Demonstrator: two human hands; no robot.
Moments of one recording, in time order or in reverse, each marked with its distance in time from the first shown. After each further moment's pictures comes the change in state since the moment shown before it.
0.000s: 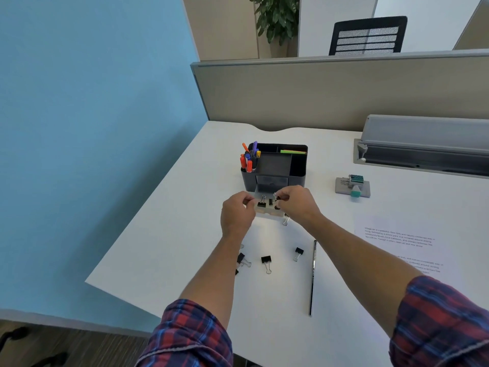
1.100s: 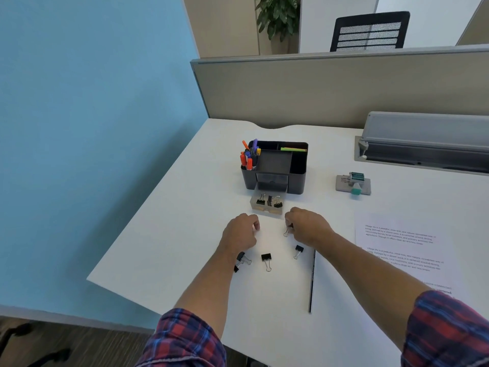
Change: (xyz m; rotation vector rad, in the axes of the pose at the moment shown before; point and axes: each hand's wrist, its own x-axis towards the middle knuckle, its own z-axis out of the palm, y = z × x) left_hand -0.021 -0.034 0.005 0.465 -0.495 0.137; right_hand -0.028 0.053 0.015 -0.603 -0.258 -0.207
